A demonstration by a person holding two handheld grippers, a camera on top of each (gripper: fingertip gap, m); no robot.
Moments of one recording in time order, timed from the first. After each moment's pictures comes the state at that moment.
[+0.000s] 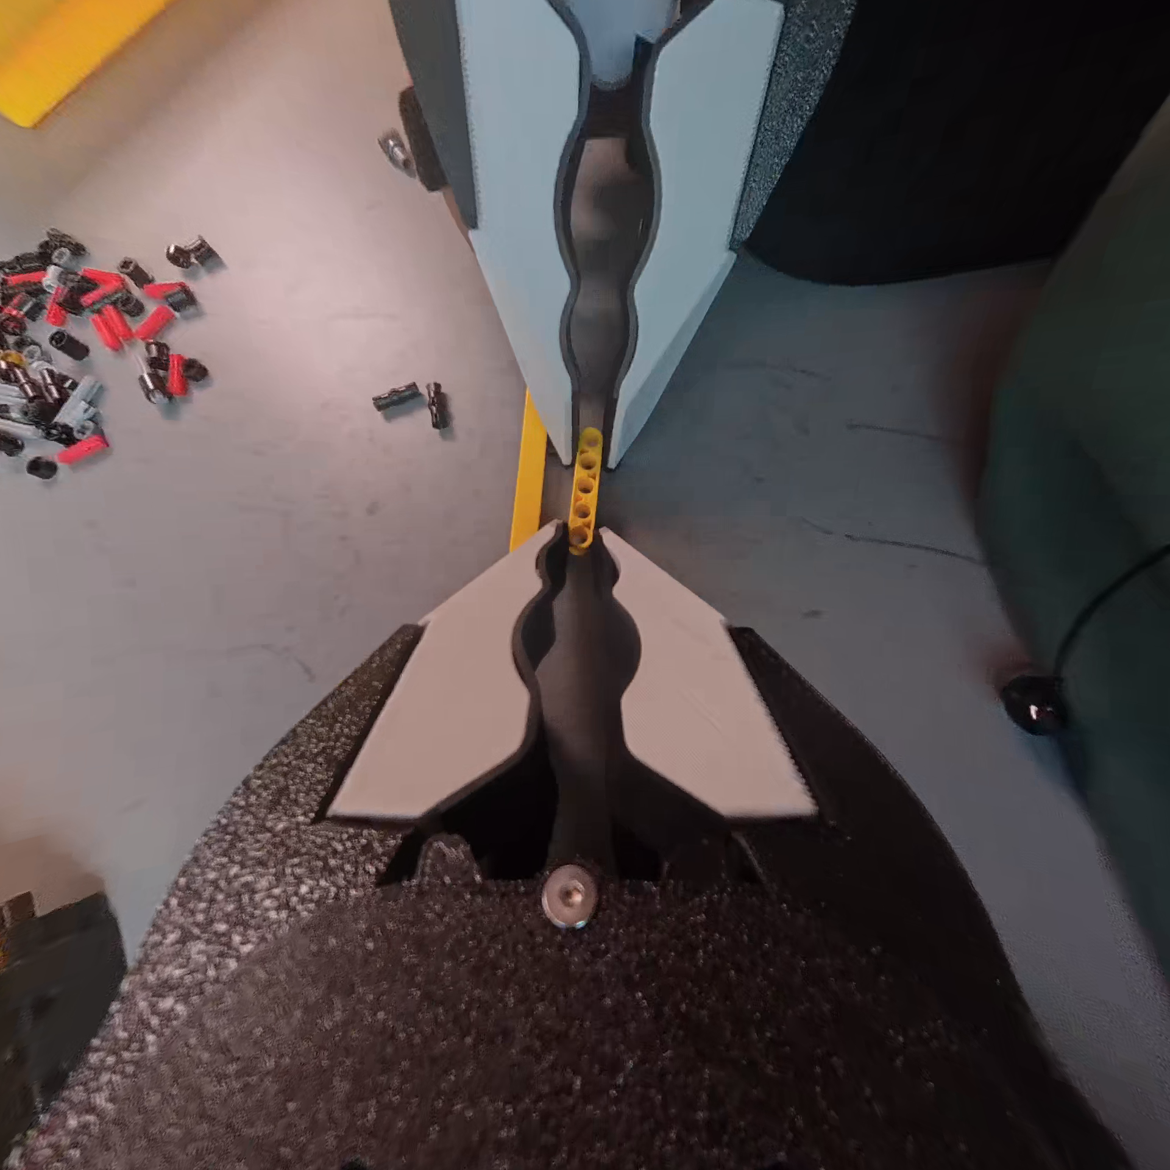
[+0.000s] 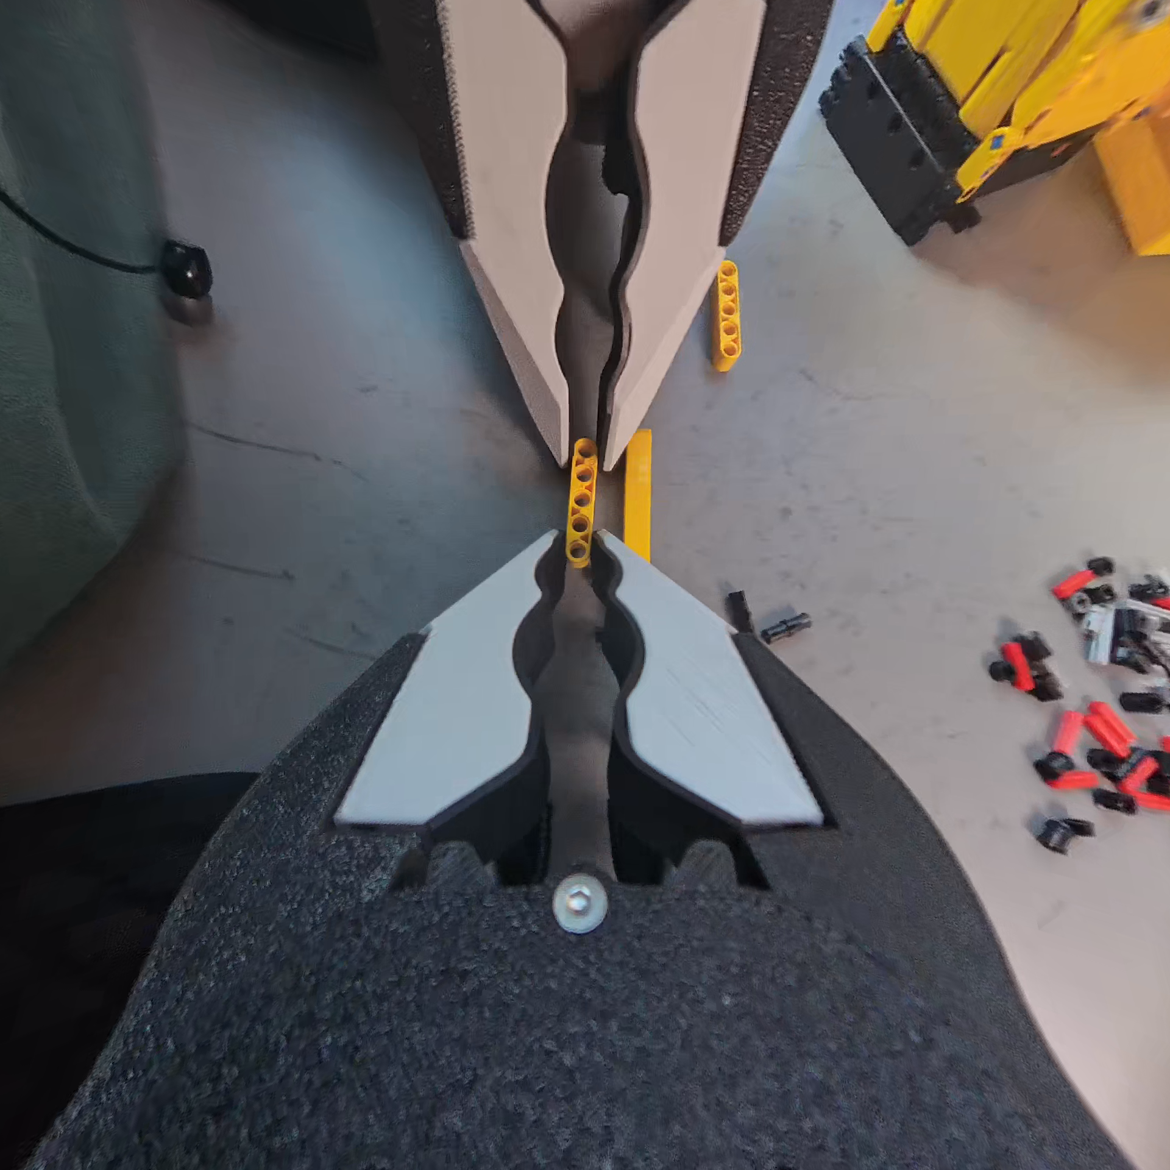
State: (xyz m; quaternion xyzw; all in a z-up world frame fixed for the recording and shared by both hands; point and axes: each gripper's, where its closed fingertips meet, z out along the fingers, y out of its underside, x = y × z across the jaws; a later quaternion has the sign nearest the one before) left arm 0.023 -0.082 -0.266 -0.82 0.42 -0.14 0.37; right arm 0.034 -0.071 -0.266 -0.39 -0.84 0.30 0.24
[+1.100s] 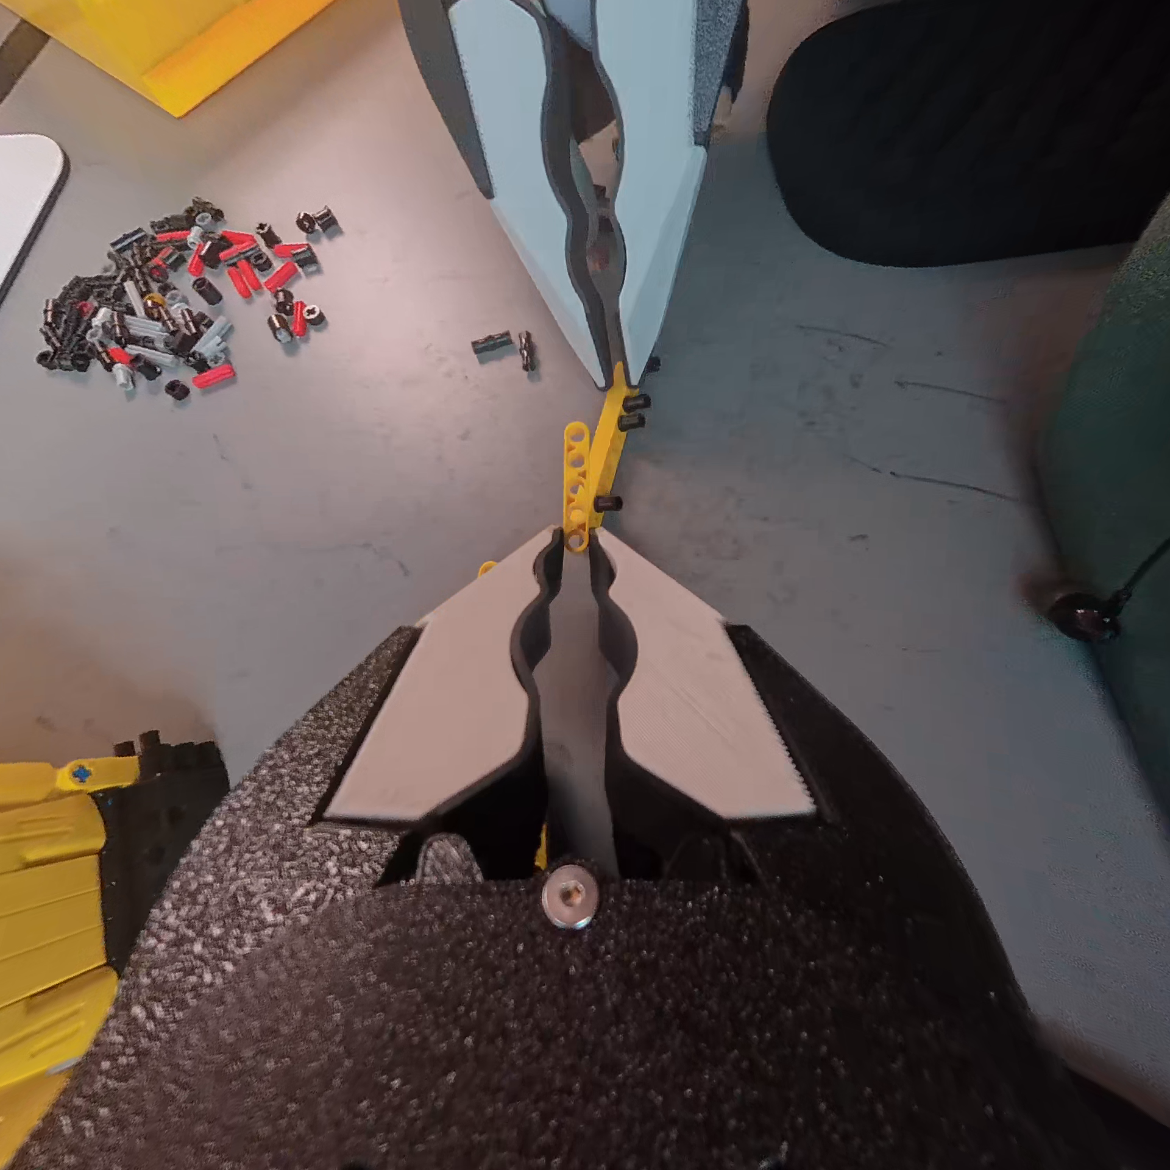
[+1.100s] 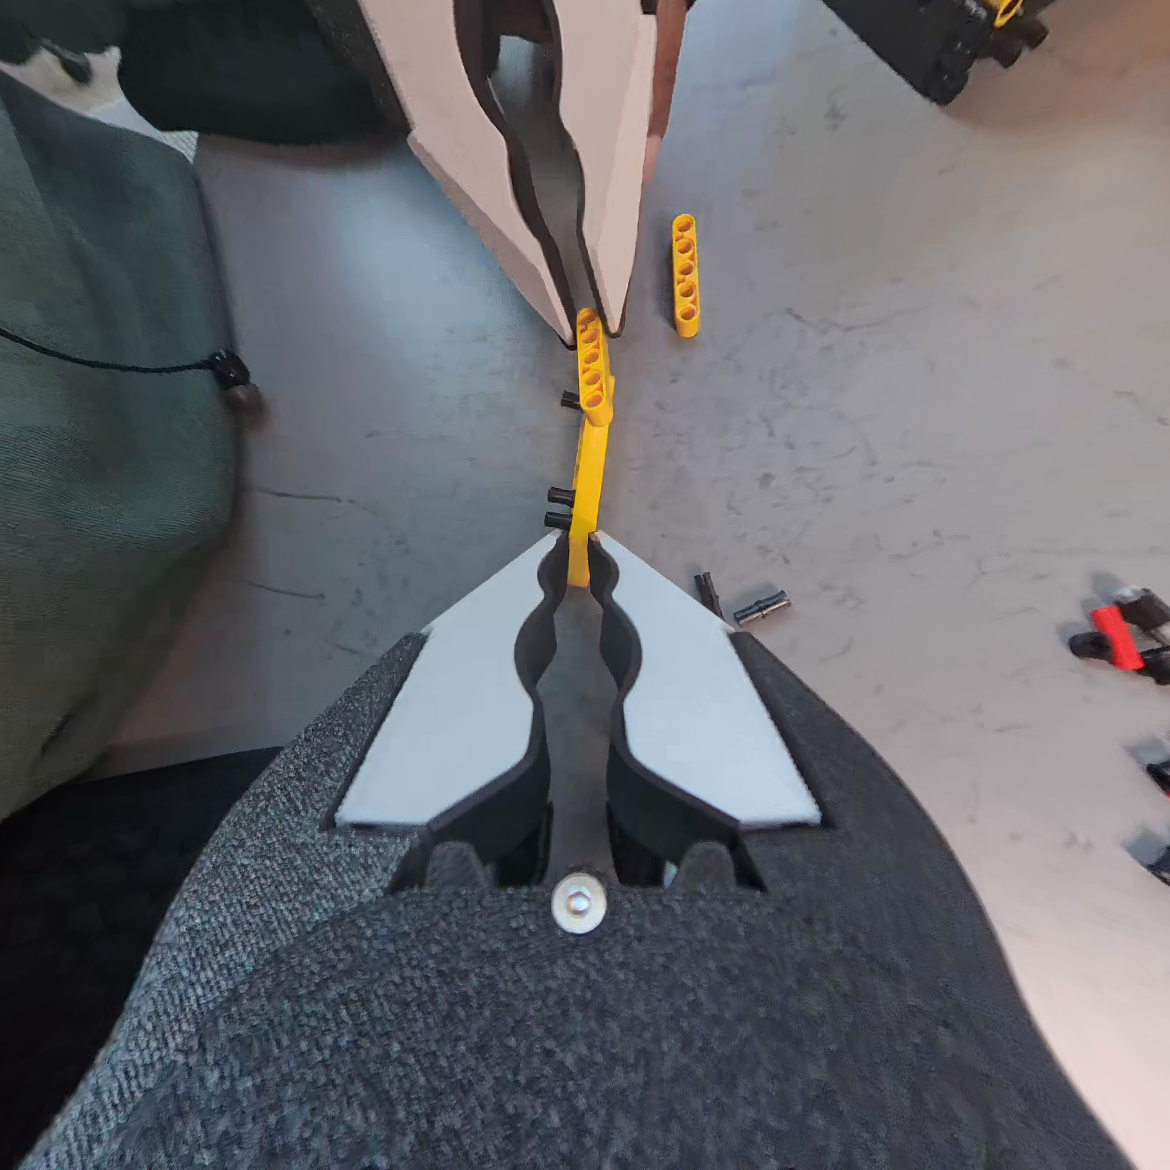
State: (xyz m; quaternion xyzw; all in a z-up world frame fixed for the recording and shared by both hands) left arm -0.017 -0.085 -0.253 -0.82 0.39 -0.14 0.40; right arm 0.029 -0.059 -0.261 -0.47 -0.80 0.36 0.08
